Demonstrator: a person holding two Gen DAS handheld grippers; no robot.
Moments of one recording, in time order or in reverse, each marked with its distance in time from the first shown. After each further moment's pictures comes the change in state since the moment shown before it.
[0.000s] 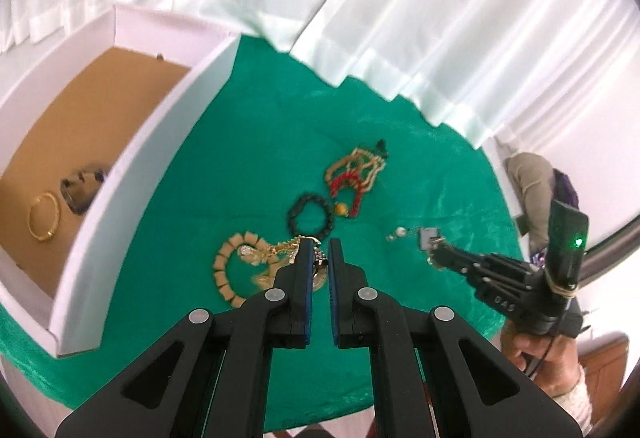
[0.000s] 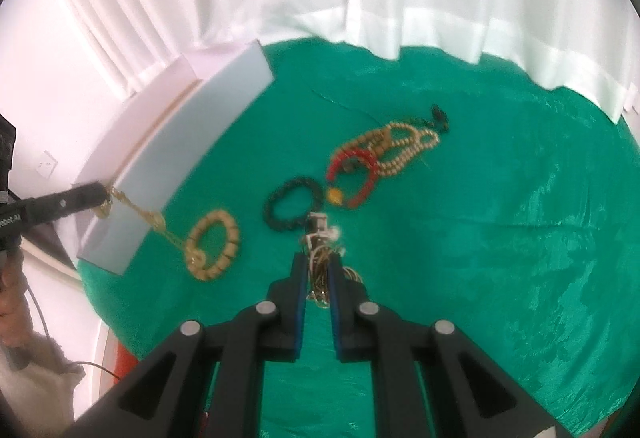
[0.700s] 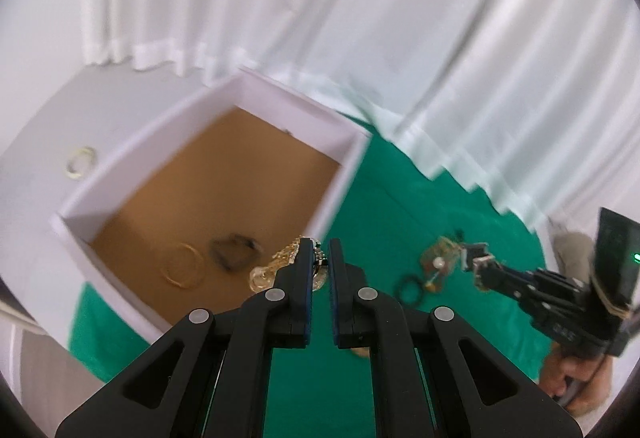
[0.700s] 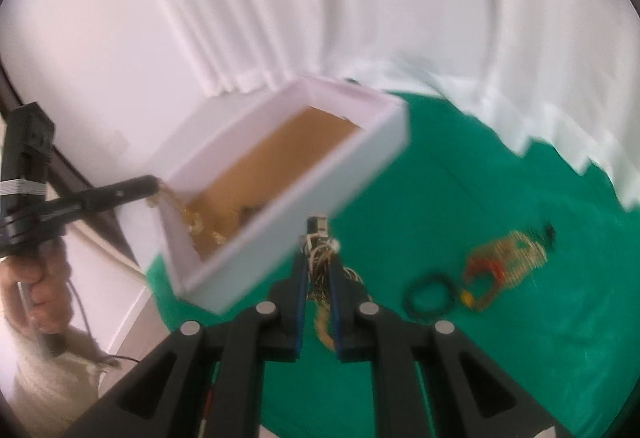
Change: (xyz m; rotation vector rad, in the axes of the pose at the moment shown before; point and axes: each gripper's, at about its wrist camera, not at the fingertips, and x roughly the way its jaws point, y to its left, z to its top) left arm -0.115 0.125 0.053 -0.156 -0.212 0.252; right arm -0.009 0.164 0.097 -0.236 -0.050 0.215
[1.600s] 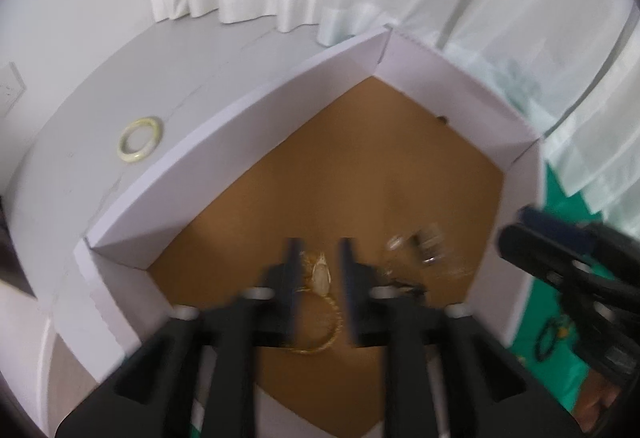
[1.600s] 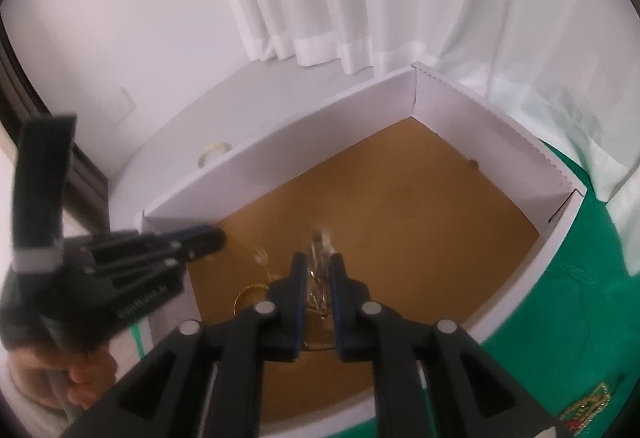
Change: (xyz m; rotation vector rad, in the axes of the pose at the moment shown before) left arm 0.139 0.120 0.013 -0.086 0.109 0.310; right arm 0.221 0.099 0.094 -0.147 0.106 0.062
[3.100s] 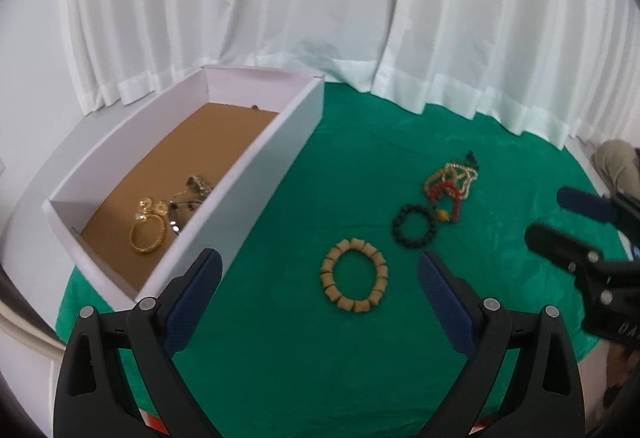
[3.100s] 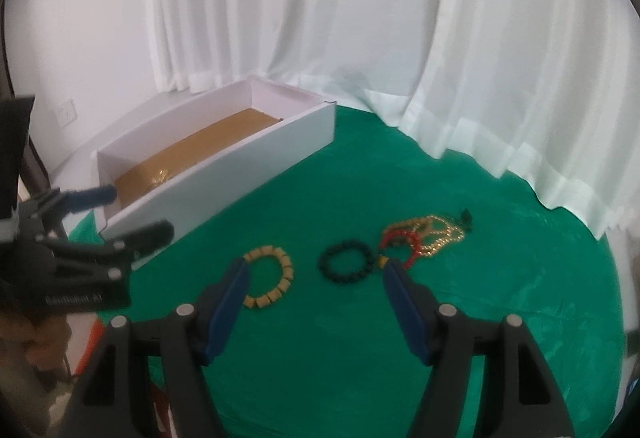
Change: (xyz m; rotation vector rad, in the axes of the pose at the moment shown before) left arm -0.138 -0.189 -0.203 0.343 -0.227 -0.170; right arm -0.247 -0.081 -0.258 0.101 -0.206 -0.399
